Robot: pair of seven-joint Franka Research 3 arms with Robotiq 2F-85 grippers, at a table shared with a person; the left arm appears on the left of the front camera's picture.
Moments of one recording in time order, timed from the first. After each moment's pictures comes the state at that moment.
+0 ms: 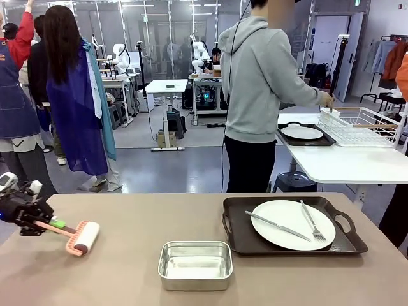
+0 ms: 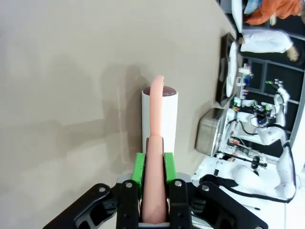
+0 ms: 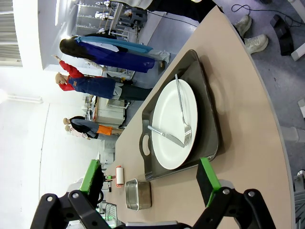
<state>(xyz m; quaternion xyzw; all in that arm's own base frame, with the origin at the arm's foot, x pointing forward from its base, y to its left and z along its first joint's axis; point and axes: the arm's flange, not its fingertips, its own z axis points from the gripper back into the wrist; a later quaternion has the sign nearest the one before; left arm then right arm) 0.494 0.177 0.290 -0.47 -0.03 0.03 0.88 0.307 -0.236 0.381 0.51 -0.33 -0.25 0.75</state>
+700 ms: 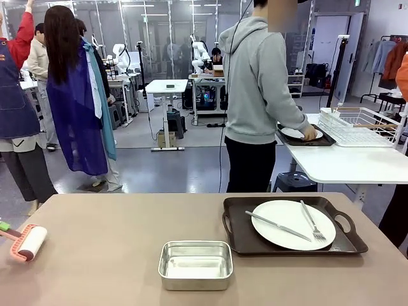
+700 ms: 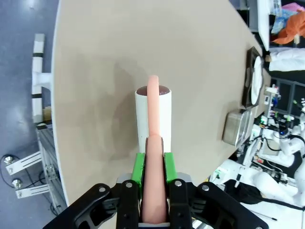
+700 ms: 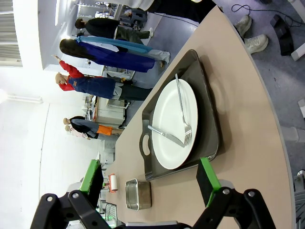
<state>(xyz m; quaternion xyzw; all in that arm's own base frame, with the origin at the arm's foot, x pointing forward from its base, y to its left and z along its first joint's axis) 0.434 0.275 0.344 -0.39 -0.06 0.06 0.92 0.307 -0.236 0.381 0.51 -0.33 -0.25 0.75</state>
